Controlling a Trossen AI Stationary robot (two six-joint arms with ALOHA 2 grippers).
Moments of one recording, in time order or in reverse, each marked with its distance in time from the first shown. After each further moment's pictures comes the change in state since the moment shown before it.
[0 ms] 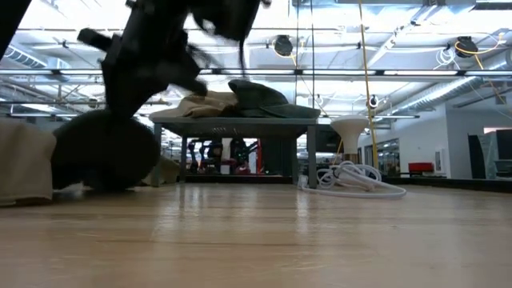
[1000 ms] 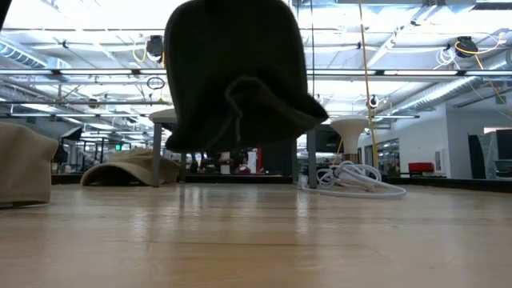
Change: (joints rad) left arm -0.172 -0.015 0.526 -0.002 -0.472 0.715; right arm 0.252 0.029 0.000 -0.070 0.122 0.244
